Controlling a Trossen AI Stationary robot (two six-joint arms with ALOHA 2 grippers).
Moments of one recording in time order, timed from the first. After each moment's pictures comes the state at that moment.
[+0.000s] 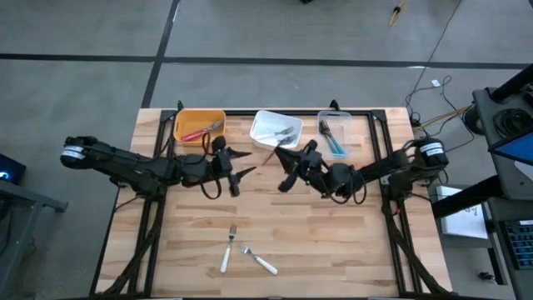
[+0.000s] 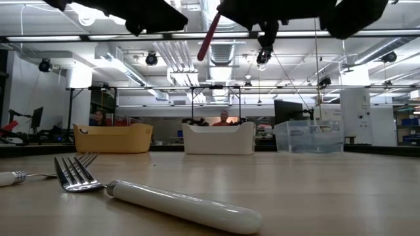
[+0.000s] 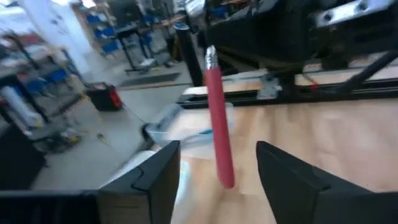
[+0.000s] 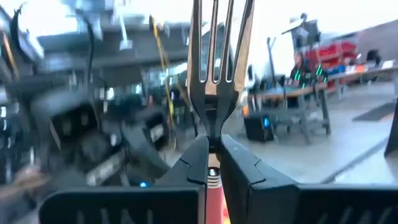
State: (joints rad) left arm -0.12 1.17 0.70 0.32 -0.49 0.15; right arm 0.14 1.65 0.80 1.28 0.68 -0.03
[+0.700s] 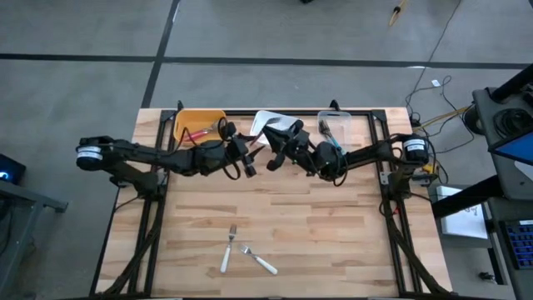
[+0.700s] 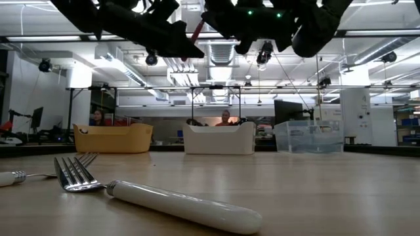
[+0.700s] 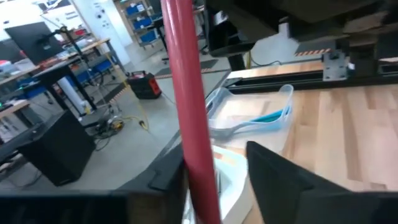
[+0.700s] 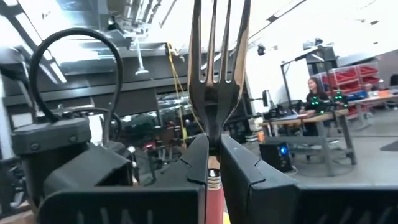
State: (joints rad) left arm 0.08 1.38 0.72 0.50 -0.45 0.25; right arm -0.07 1.80 0.94 1.36 0.40 0.01
